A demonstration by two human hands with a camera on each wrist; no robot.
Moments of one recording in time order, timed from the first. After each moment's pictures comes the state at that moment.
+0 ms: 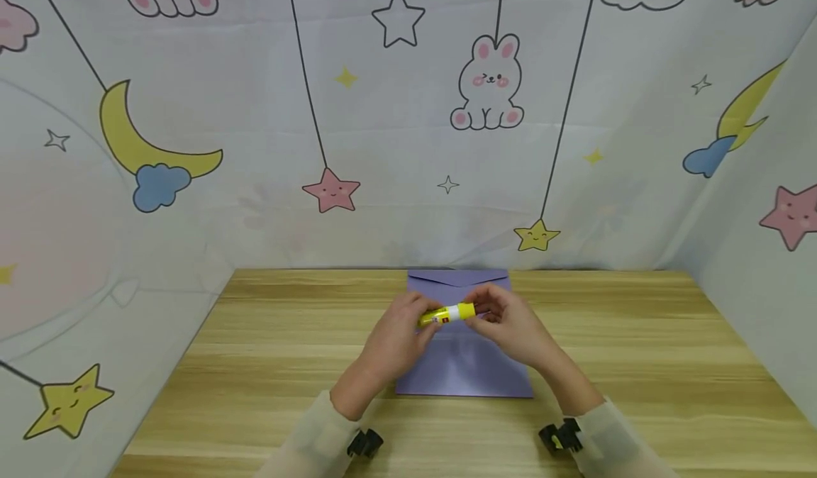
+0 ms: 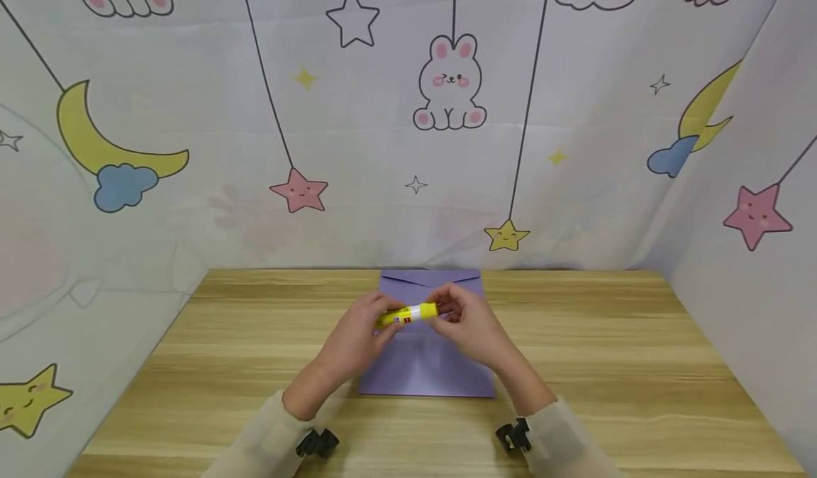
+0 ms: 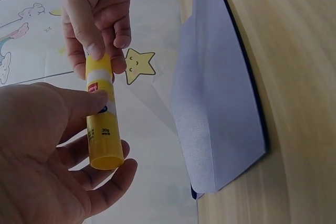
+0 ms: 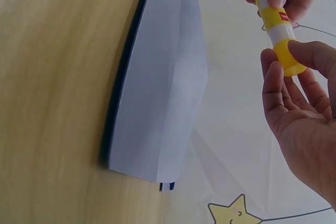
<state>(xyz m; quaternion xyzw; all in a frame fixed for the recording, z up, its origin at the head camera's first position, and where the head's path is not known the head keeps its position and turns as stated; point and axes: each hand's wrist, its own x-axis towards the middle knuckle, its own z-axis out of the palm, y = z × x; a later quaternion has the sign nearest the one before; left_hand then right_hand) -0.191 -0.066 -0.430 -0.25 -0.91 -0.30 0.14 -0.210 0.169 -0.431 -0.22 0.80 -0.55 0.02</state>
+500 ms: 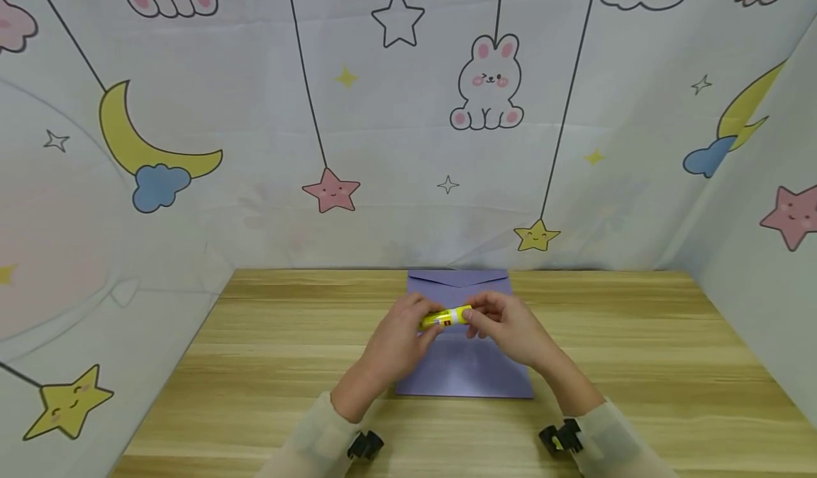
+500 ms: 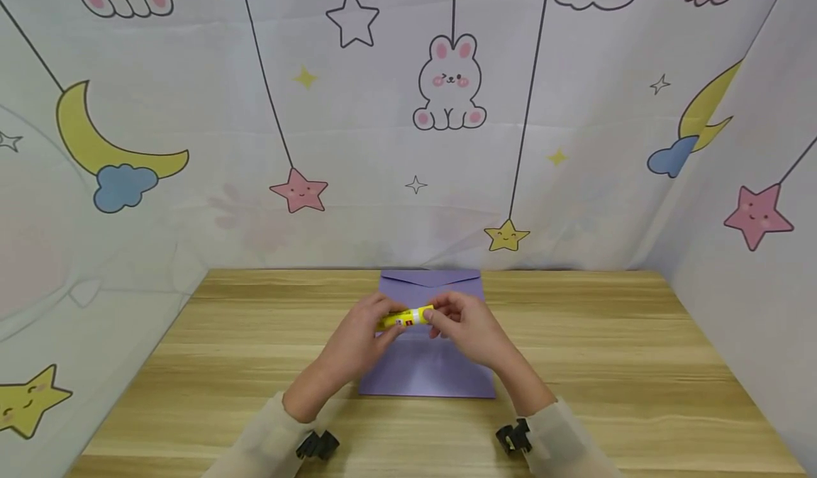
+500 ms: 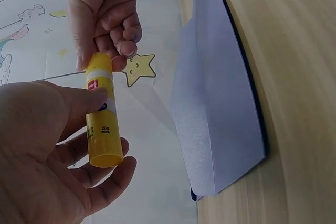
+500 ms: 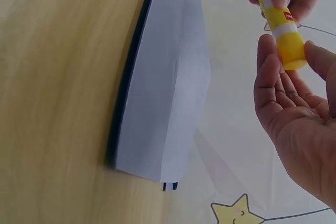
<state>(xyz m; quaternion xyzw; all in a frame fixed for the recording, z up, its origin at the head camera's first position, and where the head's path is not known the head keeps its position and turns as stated) -0.187 -0.065 -0.429 -0.25 -0.91 -0.30 0.13 -0.212 0.171 -0.432 -0.21 0.80 -0.55 0.07</state>
